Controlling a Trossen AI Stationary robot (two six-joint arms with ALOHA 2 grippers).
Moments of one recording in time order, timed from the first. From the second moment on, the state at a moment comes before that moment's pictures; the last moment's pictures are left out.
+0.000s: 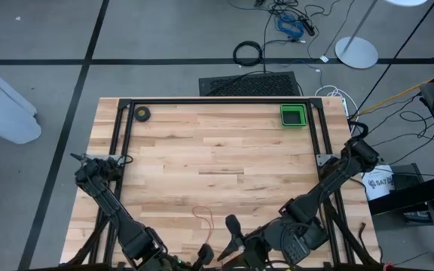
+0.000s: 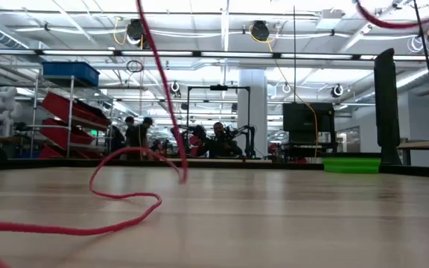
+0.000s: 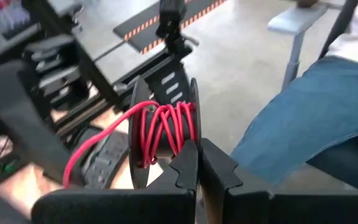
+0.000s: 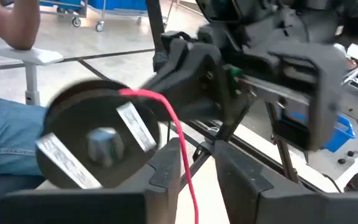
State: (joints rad) left arm -0.82 1.98 1.90 -0.39 -0.31 0.17; right arm 0.68 1.76 1.43 0.15 0.18 -0.26
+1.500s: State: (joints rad) left arm -0.88 1.92 1.90 -0.98 -1.32 -0.35; right arm 0.59 1.81 1.43 -0.29 0.21 0.06
